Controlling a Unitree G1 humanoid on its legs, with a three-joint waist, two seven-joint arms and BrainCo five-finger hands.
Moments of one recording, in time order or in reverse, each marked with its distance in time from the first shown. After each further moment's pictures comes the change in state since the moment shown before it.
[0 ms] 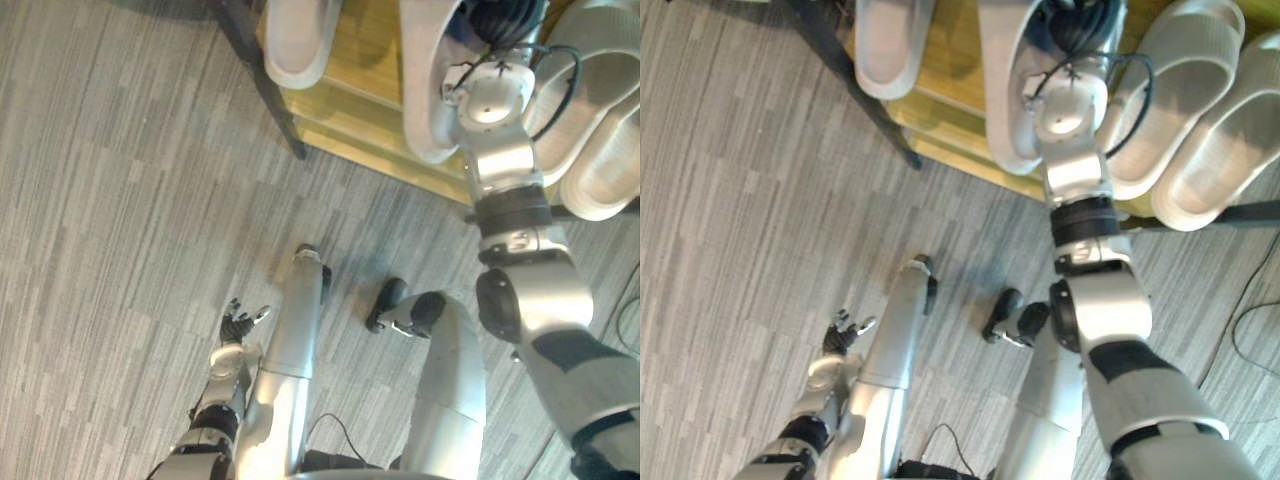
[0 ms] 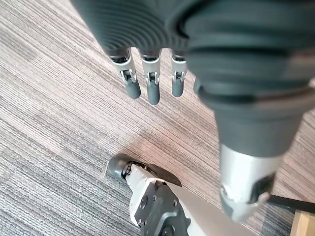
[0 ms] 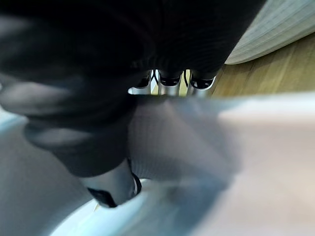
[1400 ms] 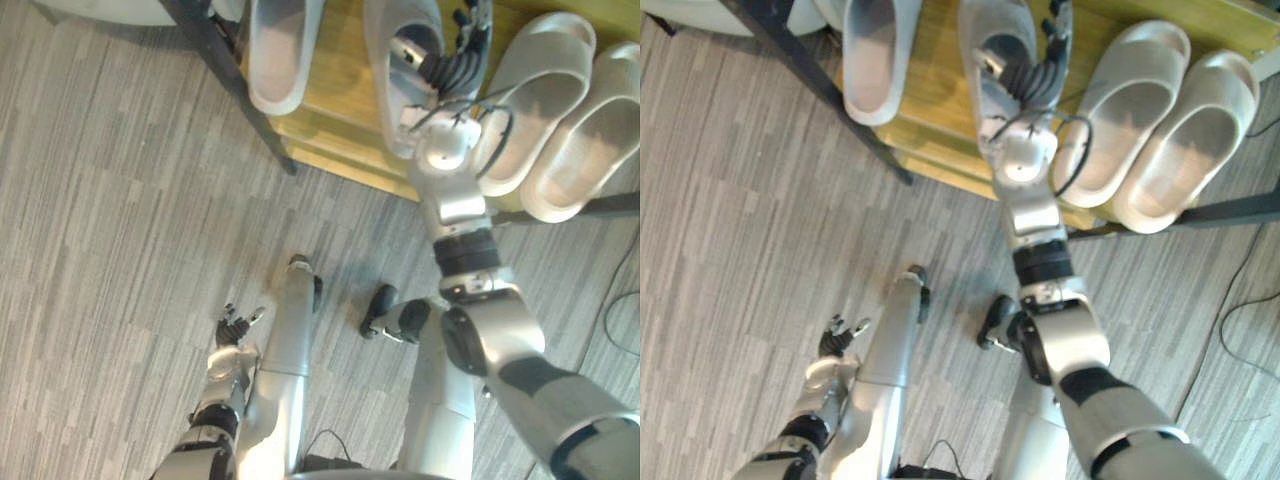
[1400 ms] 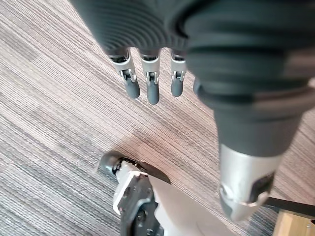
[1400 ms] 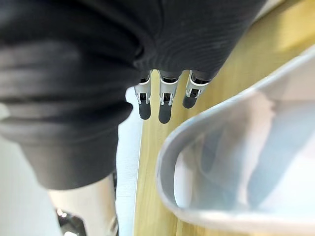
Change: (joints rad) left arm -0.007 -0.009 0.089 0.043 -0.001 0.006 0.005; right arm 0.252 0.226 0.050 -0.252 0.239 -0.082 0.014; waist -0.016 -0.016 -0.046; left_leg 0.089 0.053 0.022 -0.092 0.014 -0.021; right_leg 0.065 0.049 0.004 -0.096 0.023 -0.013
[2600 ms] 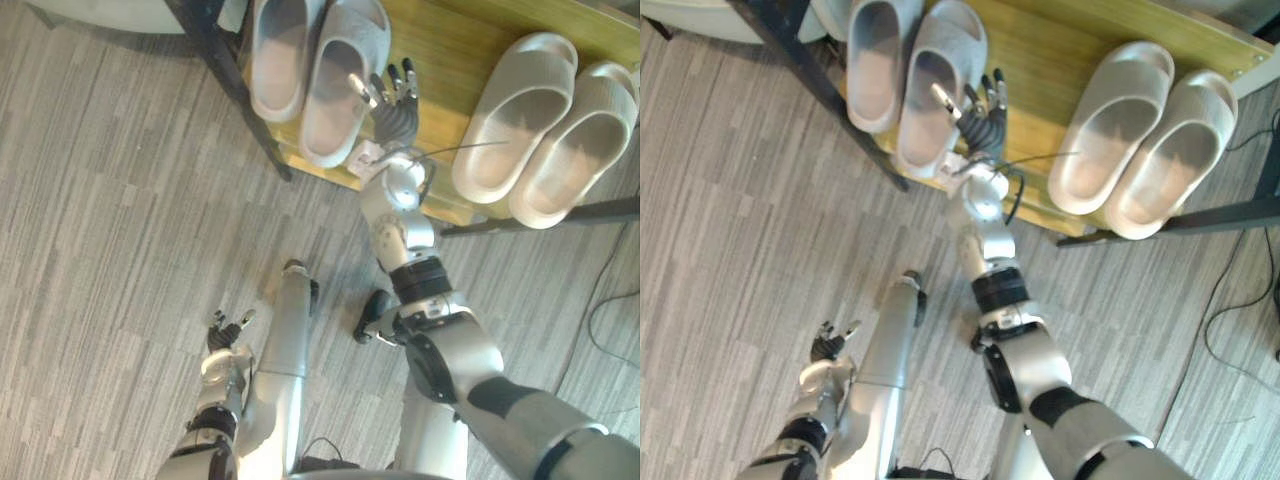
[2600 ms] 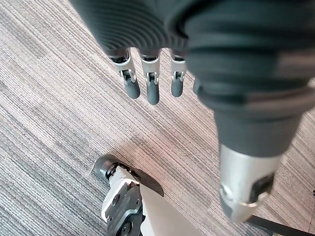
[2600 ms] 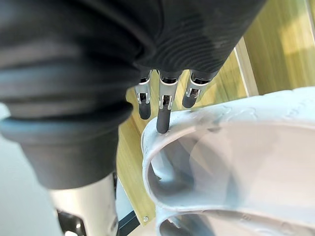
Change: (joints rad) left arm 0.004 -0.015 0.068 -0.007 0.000 0.019 0.033; right arm 0.021 0.171 -0.007 0.069 0.436 -0.107 0.074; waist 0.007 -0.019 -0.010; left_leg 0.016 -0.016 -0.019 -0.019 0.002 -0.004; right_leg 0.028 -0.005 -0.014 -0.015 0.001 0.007
